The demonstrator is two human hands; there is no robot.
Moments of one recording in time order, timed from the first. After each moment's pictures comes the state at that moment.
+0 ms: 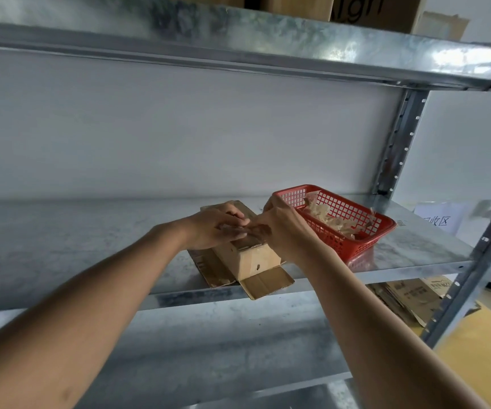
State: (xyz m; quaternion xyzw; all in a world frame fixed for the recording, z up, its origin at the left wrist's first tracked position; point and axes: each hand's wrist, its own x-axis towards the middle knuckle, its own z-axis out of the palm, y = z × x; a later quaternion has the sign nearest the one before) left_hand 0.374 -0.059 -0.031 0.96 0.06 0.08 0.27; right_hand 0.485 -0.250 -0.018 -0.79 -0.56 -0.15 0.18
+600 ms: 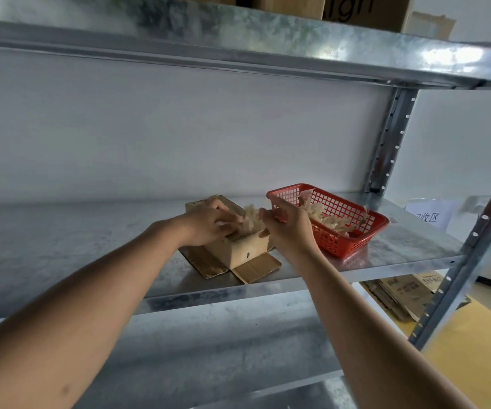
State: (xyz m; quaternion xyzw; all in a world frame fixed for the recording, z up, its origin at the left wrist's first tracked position) left_hand 0.382 -0.054 -0.026 0.97 0.12 0.05 0.21; right_hand 0.486 -0.253 -0.039 -0.74 -0.36 0.00 0.57
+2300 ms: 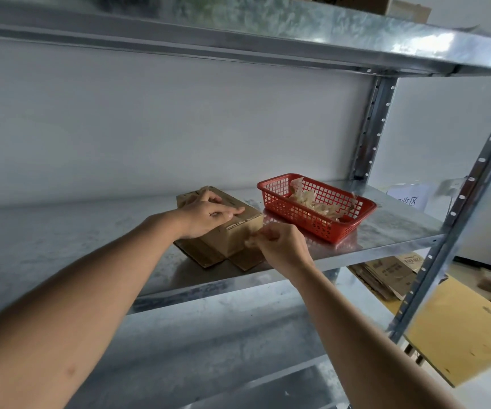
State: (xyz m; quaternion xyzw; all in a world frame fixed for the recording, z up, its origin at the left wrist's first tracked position) left_hand 0.395 -0.046 -0.039 0.97 0.11 0.06 0.20; right_hand 0.470 -0.264 -0.080 -0.83 -0.30 0.02 0.47
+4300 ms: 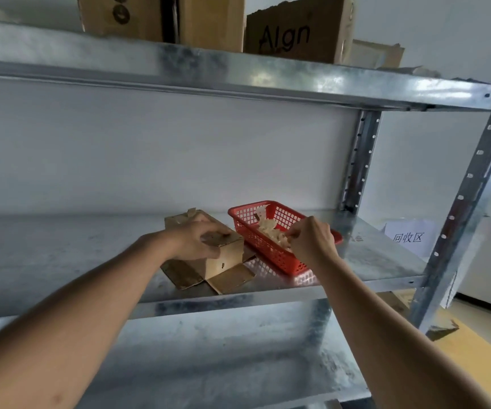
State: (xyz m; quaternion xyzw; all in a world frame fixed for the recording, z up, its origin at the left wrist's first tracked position) left_hand 0.432 -0.132 -0.016 0.96 0.19 0.04 0.22; right_hand 0.604 -0.356 -0.022 -0.89 -0.32 -0.11 0.29
